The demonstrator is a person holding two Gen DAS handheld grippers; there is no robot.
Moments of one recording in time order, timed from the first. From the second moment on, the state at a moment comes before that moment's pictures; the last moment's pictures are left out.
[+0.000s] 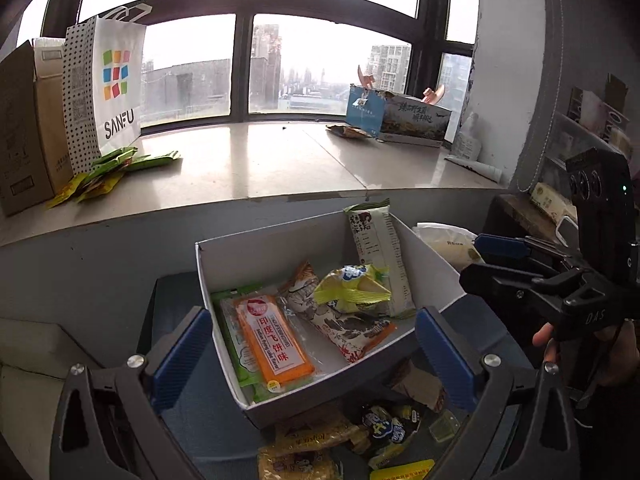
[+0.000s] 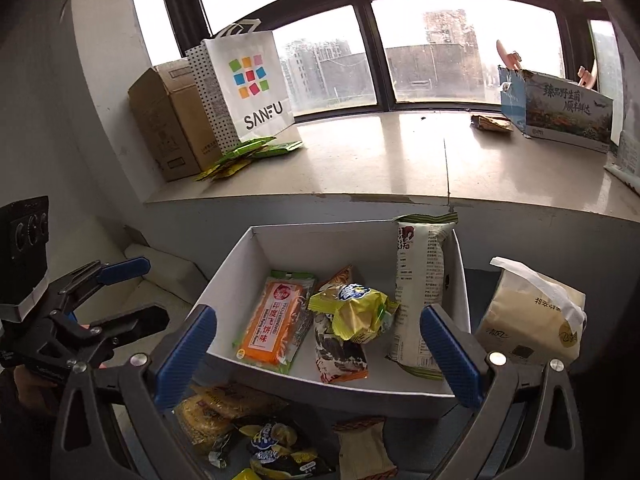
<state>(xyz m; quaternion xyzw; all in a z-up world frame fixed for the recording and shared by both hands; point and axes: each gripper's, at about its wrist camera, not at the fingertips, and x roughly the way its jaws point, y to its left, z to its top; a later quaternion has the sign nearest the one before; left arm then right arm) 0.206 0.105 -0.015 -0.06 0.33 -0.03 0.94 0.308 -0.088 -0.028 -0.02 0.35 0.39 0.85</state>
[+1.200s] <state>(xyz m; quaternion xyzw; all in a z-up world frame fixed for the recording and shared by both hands) 0.019 0.038 -0.085 -0.05 0.36 -0.09 0.93 0.182 -0.141 -0.169 -0.14 0.42 0.37 0.82</state>
